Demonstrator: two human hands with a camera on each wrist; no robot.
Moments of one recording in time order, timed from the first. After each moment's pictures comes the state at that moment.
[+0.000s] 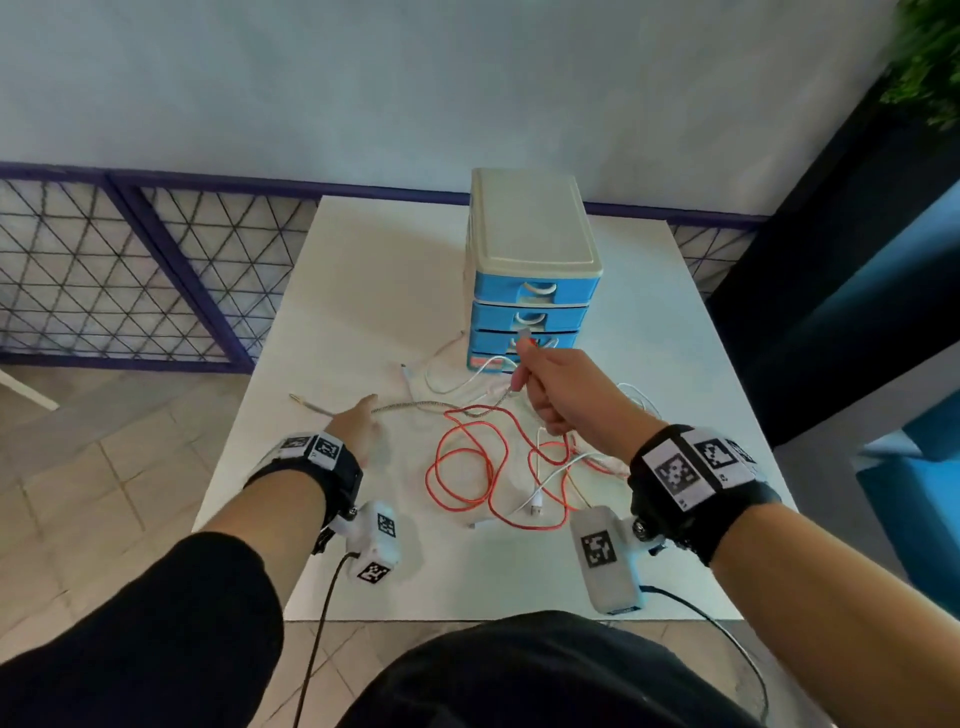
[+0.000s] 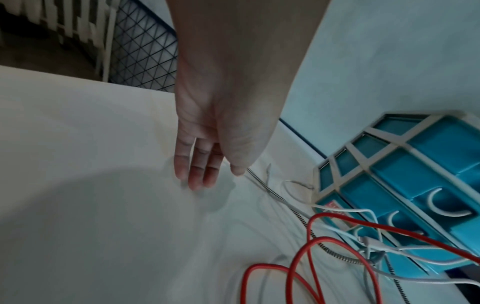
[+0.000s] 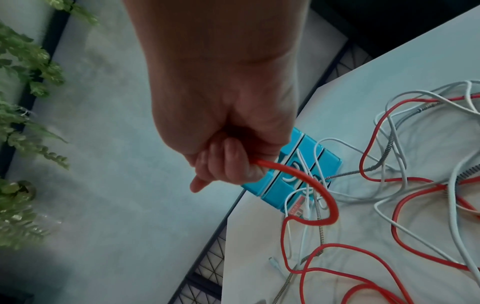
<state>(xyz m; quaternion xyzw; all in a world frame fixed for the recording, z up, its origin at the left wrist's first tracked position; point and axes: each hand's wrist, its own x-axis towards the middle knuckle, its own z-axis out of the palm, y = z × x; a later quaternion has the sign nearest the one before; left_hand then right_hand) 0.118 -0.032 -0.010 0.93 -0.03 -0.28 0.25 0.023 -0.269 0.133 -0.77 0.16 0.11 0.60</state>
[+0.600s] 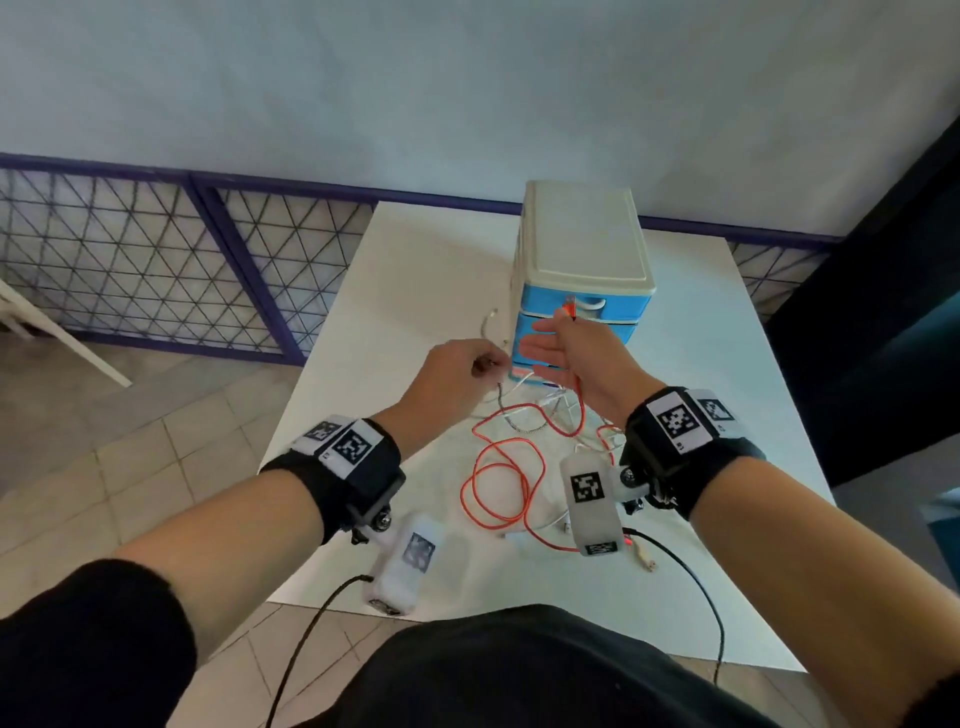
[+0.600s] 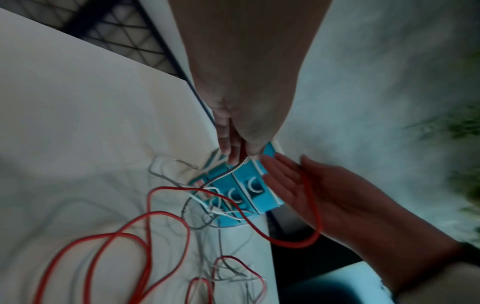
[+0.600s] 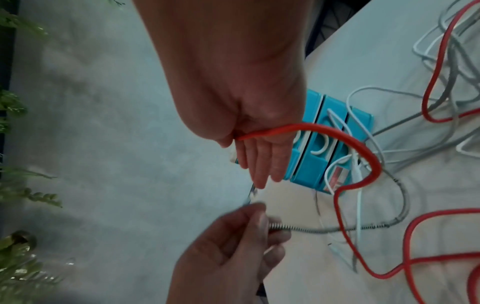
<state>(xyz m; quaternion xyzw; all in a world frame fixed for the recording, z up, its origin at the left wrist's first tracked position) 0.108 -0.096 0.079 0.87 -0.20 -0.03 0.45 0.080 -0.256 0.132 -0.66 0.20 0.08 0.72</state>
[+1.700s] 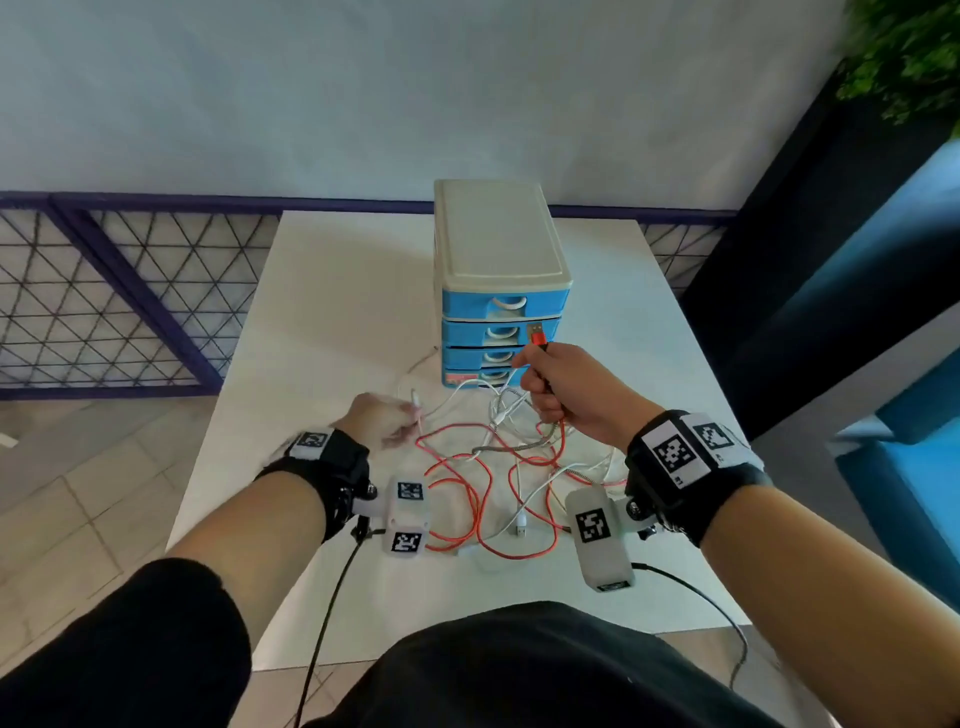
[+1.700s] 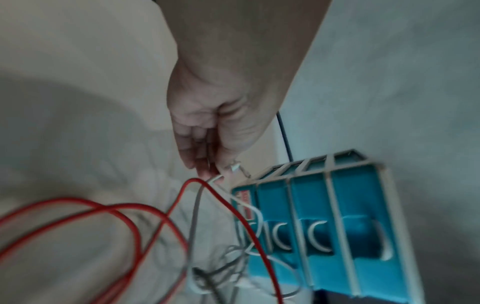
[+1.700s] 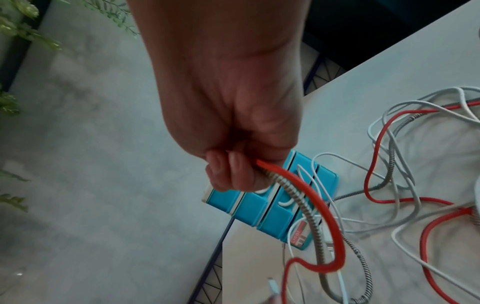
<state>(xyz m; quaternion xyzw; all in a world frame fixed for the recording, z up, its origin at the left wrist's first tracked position) 0.140 -0.099 0.017 0.74 0.12 -0.33 0.58 0.042 -0.303 0.134 -0.70 0.20 0.12 0.68</state>
